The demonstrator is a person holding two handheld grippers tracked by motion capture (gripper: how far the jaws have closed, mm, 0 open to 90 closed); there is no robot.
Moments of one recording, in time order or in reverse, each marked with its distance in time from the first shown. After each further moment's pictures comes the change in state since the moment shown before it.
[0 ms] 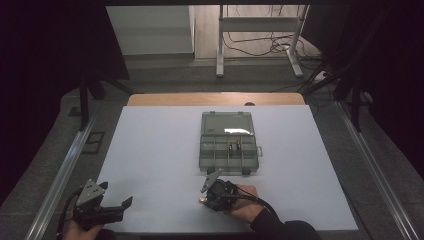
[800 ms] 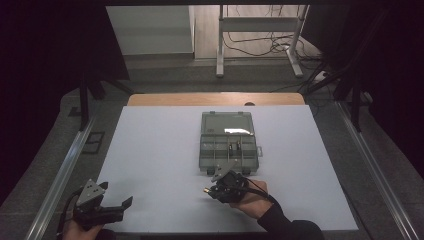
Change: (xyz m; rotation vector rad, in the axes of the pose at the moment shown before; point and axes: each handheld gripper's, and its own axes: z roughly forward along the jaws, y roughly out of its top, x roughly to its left) left arm 0.000 0.000 0.000 0.001 -0.001 0.003; right arm -0.017 -0.006 -0.037 -0.123 -0.020 0.076
